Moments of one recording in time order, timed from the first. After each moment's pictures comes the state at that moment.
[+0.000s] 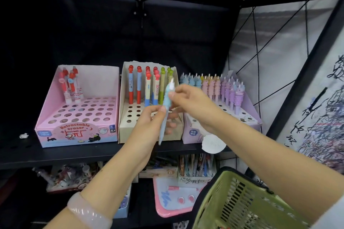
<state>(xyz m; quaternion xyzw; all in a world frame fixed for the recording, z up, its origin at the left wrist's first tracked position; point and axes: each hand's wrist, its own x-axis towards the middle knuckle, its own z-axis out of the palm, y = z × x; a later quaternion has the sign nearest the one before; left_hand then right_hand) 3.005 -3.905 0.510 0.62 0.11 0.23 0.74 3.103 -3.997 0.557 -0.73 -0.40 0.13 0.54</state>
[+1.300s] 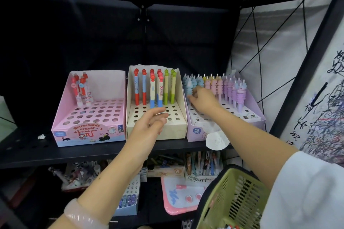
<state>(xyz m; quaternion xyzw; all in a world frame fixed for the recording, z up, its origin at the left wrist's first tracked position) 2.978 -3.898 0.510 0.72 0.09 0.25 0.65 3.182 -3.984 0.529 -0.91 -0.29 -0.09 0.28</state>
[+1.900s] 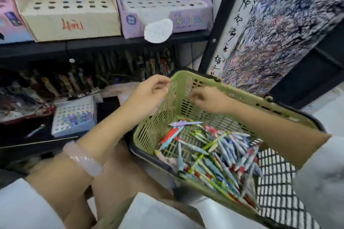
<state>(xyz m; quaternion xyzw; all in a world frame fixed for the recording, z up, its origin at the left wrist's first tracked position) 2.975 -4.021 0.397 0.80 0.01 0.04 0.60 3.073 -4.205 0.377 -0.93 -0.31 0.13 0.15</state>
